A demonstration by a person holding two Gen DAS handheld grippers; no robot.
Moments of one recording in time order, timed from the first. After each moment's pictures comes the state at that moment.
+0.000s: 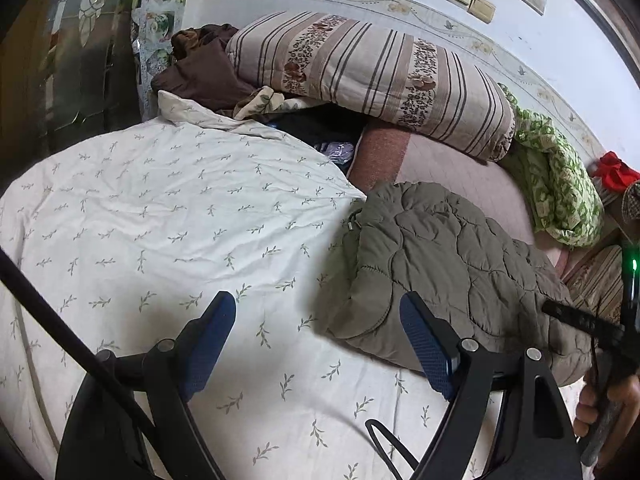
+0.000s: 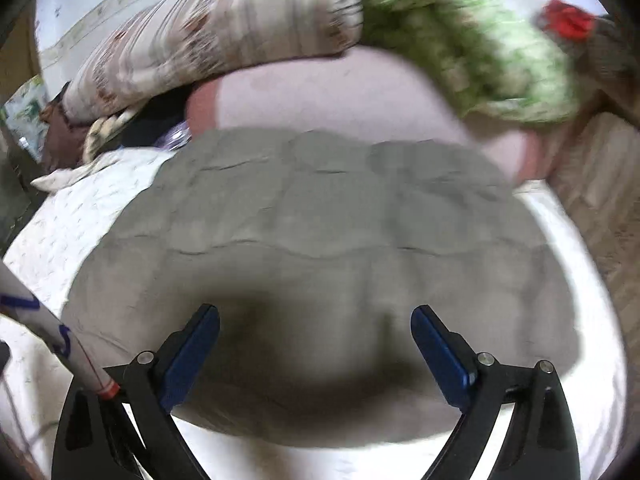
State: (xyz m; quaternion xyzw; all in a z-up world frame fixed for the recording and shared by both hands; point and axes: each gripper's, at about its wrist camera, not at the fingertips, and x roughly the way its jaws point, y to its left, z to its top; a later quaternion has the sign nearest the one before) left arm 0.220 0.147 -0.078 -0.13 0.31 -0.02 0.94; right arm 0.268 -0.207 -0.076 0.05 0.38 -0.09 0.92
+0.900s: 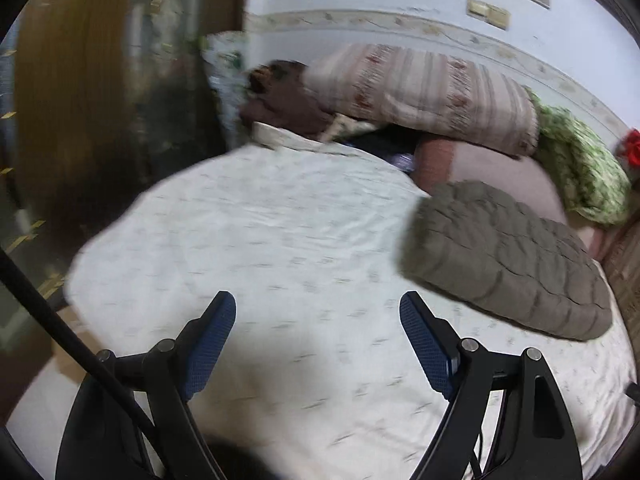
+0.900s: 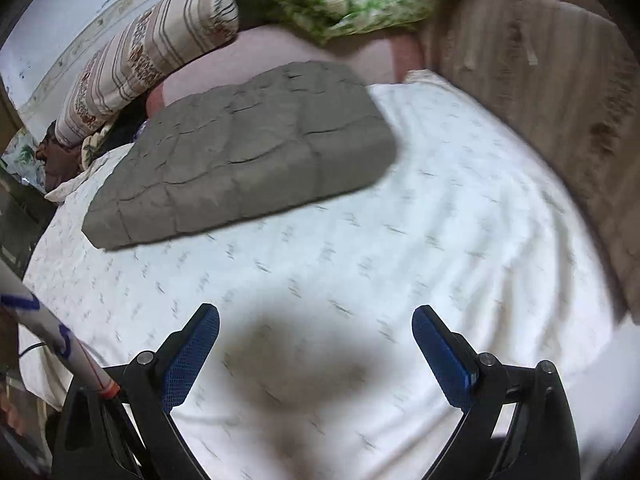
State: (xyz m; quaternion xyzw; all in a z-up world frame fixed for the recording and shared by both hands) left arm 0.046 0.197 -0.011 -0.06 0.30 0.11 0.95; right arm -0.004 -0.304 -0.091 0.17 0.42 -0.12 0.88
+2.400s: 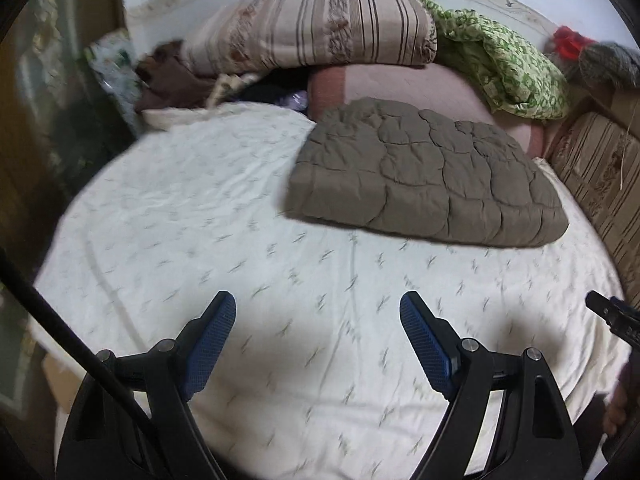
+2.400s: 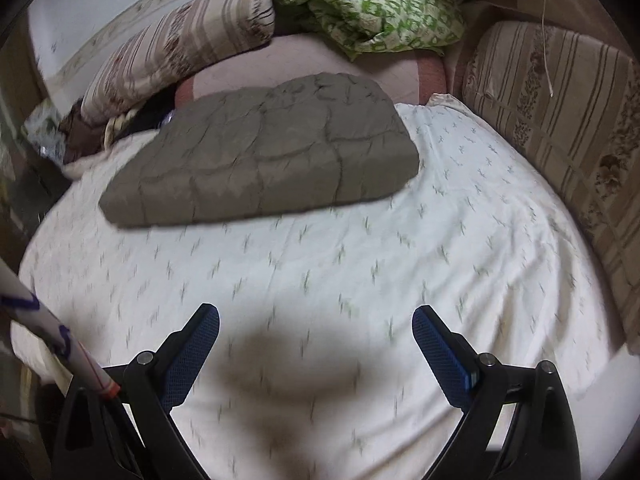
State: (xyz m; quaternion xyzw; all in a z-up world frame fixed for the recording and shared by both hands) left arm 0.084 0.064 -0.032 0.03 0.40 -0.04 0.91; right arm 0.000 -0.291 -0.078 0.14 0.40 -0.08 0.90
